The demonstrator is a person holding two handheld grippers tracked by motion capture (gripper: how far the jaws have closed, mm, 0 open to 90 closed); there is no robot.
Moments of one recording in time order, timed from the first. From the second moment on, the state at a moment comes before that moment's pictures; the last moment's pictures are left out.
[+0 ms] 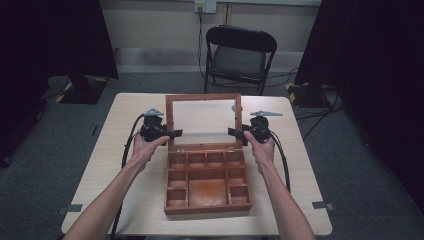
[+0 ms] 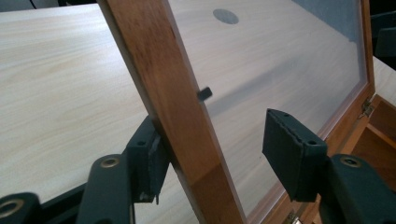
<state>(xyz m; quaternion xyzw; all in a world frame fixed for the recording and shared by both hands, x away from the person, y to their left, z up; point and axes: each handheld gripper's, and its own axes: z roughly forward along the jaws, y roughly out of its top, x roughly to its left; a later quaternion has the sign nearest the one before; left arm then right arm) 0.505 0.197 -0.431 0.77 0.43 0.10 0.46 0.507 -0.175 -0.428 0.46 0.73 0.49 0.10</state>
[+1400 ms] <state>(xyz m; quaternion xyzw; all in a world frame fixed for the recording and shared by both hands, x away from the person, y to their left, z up) 0.479 0.203 -0.406 0.76 0.36 0.10 0.53 0.468 -0.187 -0.406 0.44 0.73 0.51 0.12</state>
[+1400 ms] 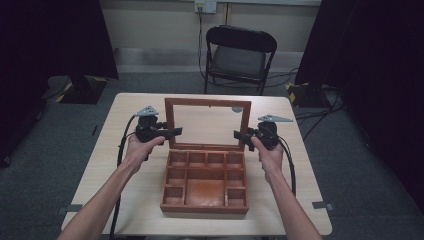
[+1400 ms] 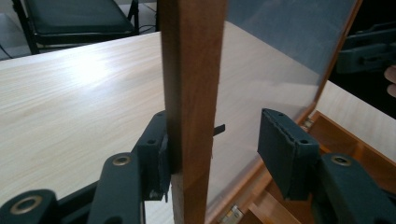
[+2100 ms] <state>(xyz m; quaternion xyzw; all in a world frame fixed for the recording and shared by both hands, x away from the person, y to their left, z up) 0.454 0.218 -0.401 0.77 0.37 0.11 0.51 0.450 -0.190 -0.400 0.45 0.73 0.51 0.11</state>
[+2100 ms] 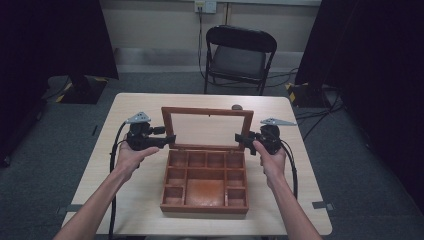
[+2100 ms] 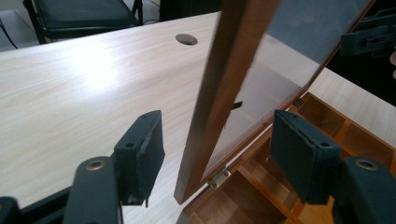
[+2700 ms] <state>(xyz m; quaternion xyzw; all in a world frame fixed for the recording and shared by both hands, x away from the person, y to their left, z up) 0.435 0.215 -0.390 0.77 0.35 0.08 0.52 0.426 -0.193 -0.391 0.45 0.74 0.49 0.10</state>
